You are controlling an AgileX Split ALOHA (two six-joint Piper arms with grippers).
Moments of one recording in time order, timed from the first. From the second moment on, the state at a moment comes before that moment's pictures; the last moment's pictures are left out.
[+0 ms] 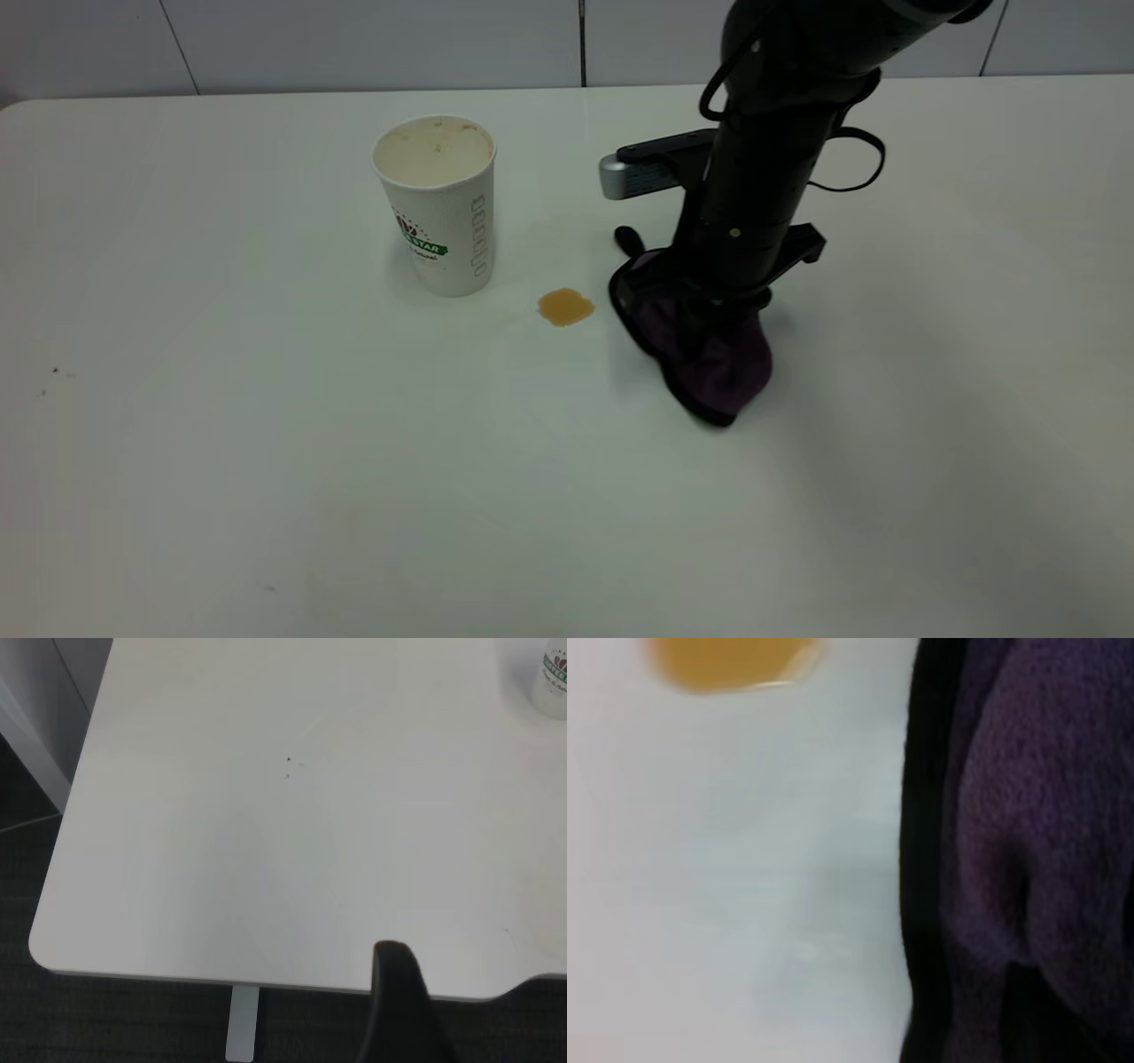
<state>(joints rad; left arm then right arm) 0.02 -0.02 -0.49 0.07 1.13 -0.06 0.49 2.53 -1.62 0.18 0.54 -0.07</state>
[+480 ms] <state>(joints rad) 0.02 -0.02 -0.49 0.07 1.13 -0.06 0.55 2.55 -1.71 0.22 0.56 0.02</state>
